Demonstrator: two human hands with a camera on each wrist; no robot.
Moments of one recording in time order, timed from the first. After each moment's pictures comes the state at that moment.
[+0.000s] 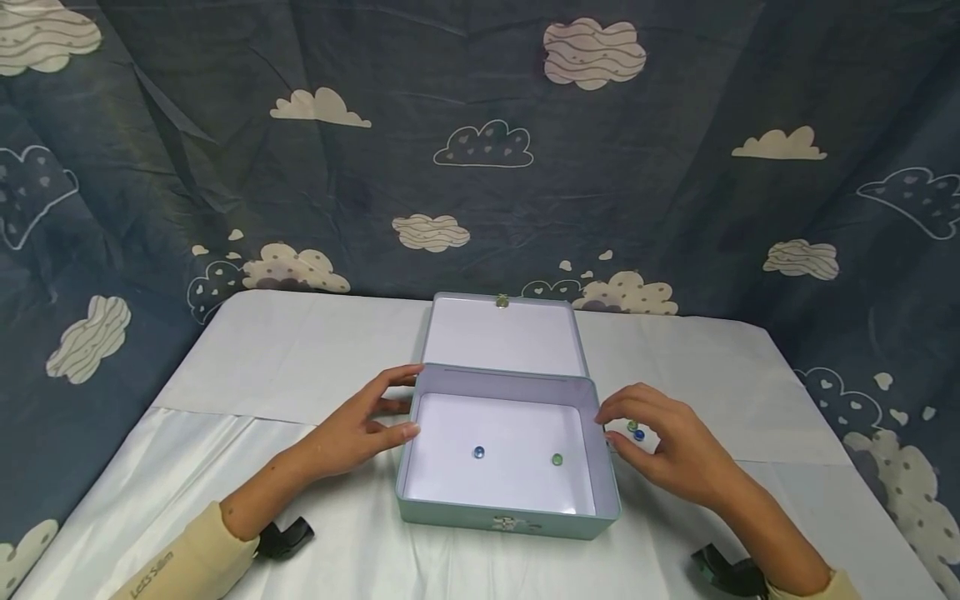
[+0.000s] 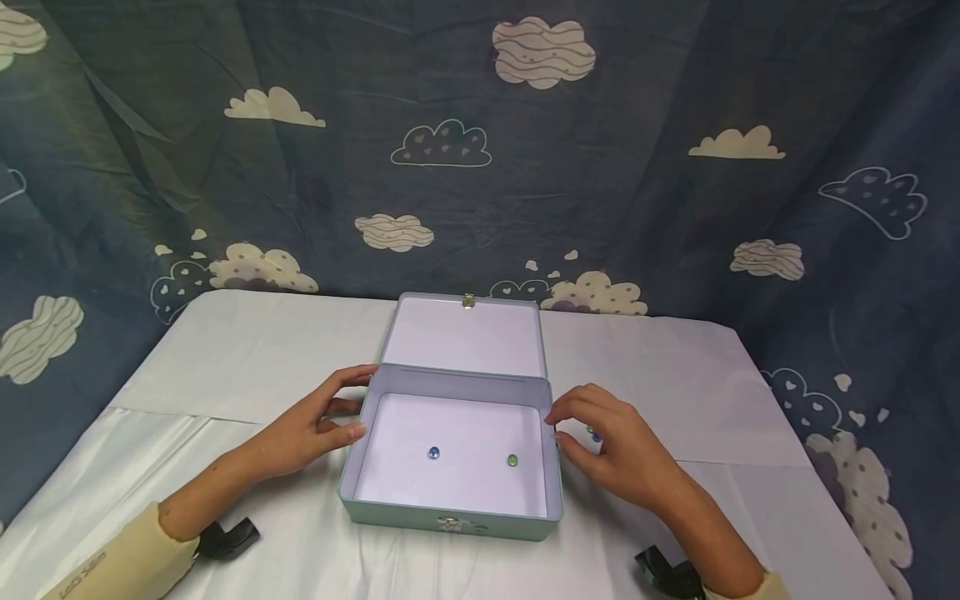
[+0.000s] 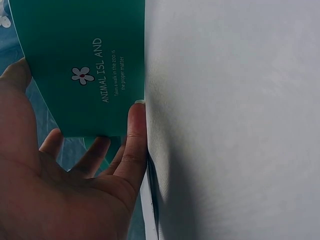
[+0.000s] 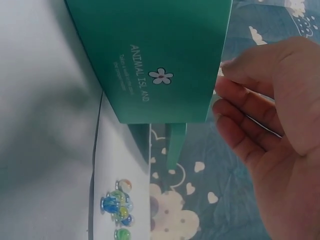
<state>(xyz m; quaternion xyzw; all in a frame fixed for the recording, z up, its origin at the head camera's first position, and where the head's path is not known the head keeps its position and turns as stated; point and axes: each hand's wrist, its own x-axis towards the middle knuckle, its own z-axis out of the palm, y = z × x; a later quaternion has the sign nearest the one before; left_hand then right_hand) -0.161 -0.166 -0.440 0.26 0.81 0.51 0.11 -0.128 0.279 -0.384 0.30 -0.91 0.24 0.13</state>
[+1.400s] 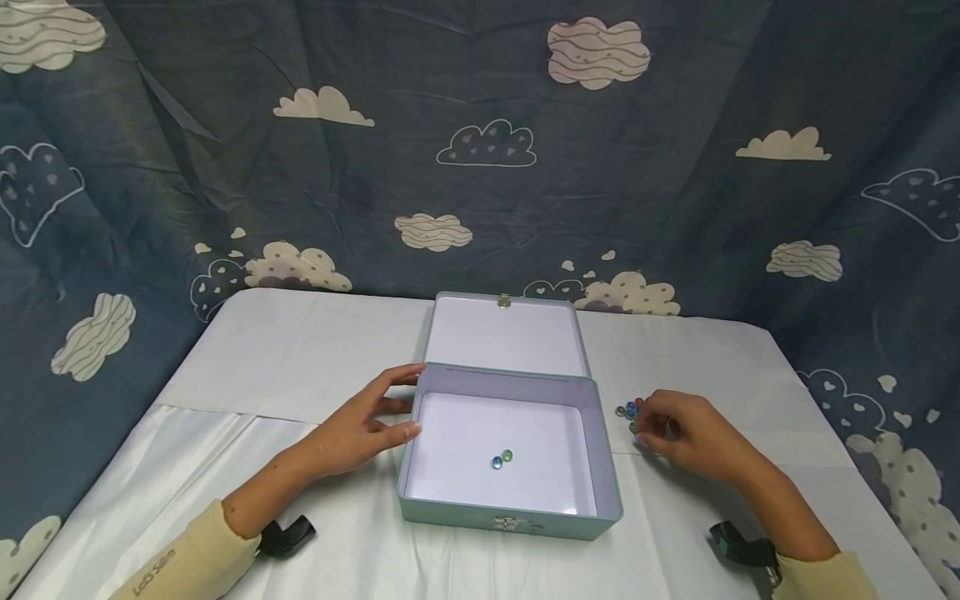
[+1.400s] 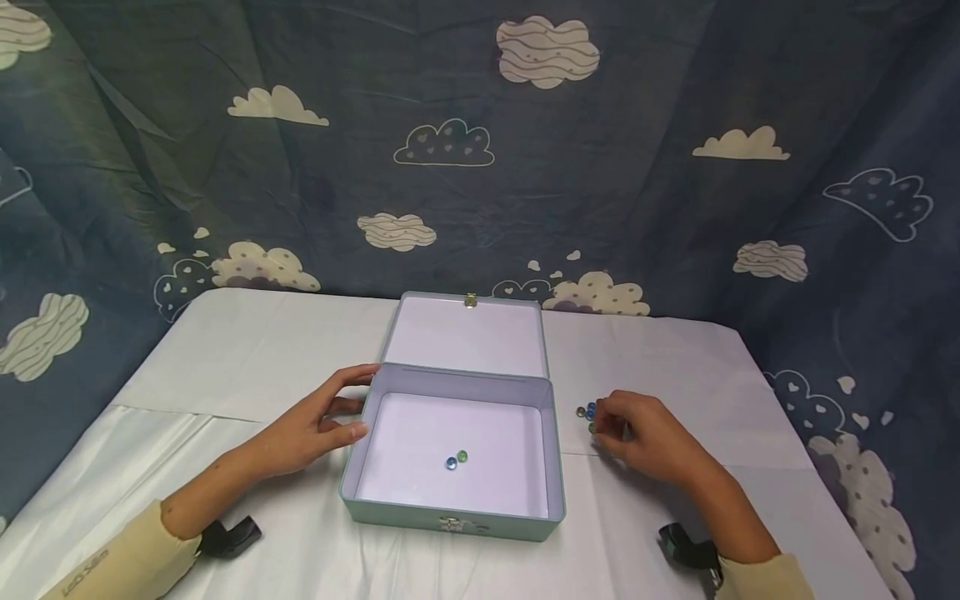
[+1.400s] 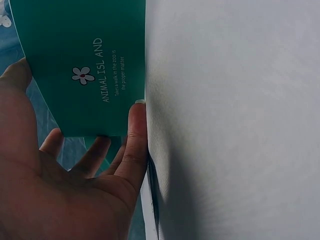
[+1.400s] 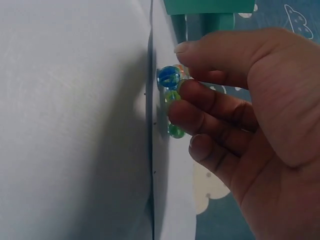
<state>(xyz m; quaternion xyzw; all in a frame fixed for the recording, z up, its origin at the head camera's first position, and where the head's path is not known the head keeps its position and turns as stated) -0.163 -0.166 -0.442 0.26 0.81 0.51 0.11 -0.163 0.337 -0.417 0.23 -0.94 0.23 0.00</state>
